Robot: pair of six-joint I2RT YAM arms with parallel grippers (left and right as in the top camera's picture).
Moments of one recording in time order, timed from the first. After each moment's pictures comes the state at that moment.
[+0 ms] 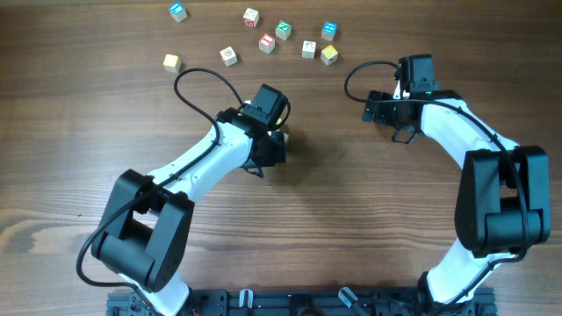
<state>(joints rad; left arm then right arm) -0.52 1.82 1.17 -0.70 0.05 -0.57 0.08 1.90 1.16 -0.42 -0.02 0.30</state>
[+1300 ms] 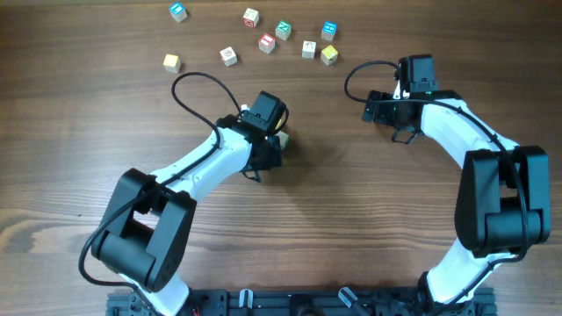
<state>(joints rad) -0.52 1.82 1.11 -0.65 -0.02 -0.57 0.08 1.90 1.16 -0.42 -0.02 0.30</state>
